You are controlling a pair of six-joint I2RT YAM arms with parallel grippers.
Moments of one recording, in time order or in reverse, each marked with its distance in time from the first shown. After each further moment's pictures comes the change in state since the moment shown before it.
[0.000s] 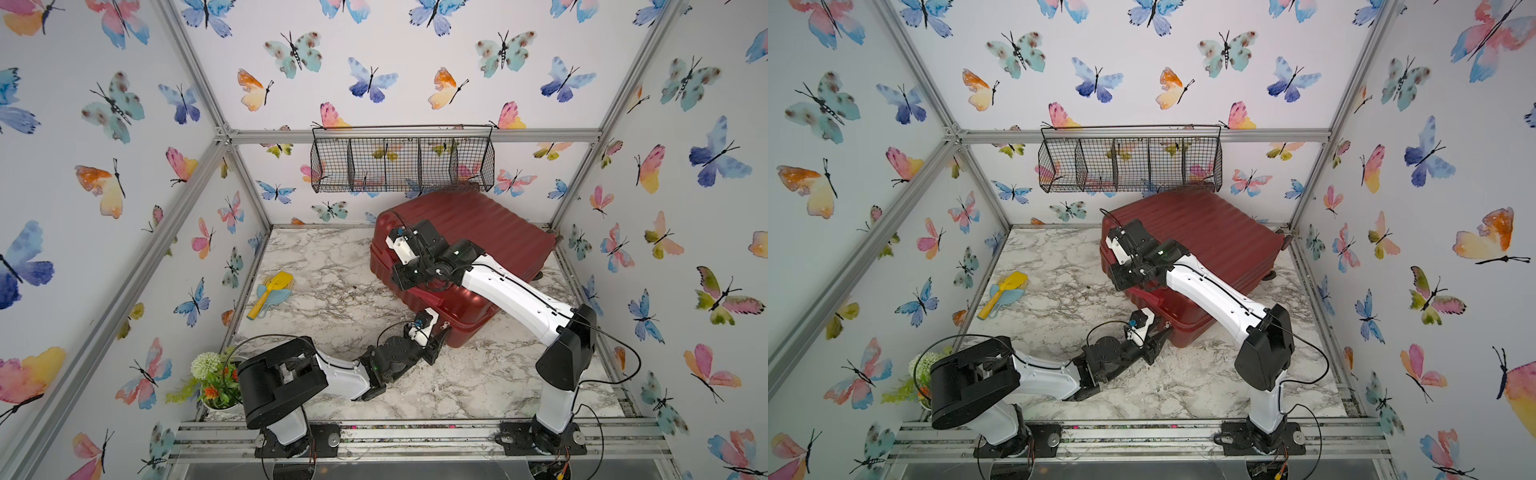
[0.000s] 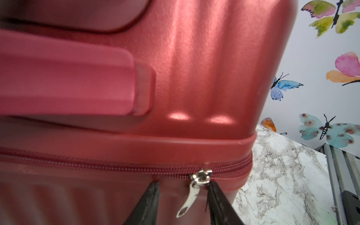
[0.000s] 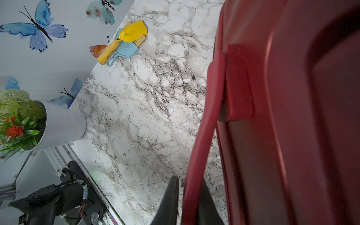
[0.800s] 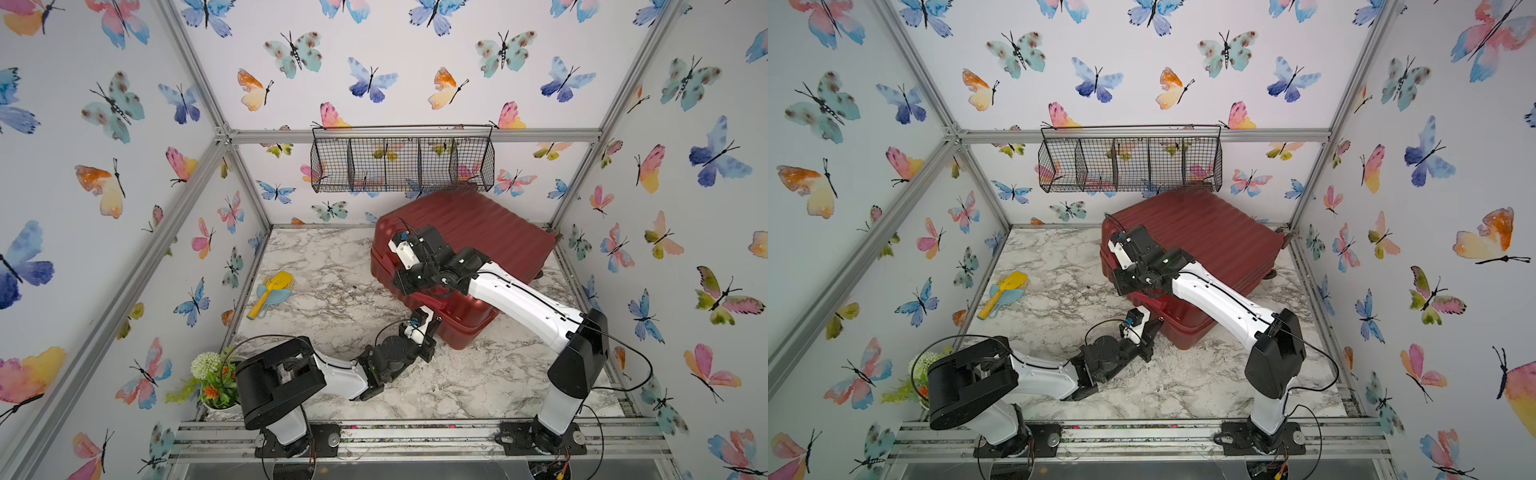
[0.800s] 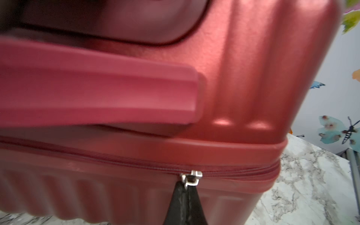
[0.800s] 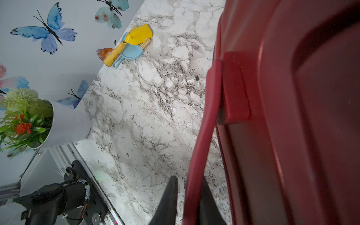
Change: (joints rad) left arm 0.025 -0.032 -0.023 -0.040 -0.074 0.011; right arm -0.005 -0.082 -0.149 0.103 -0.013 0.005
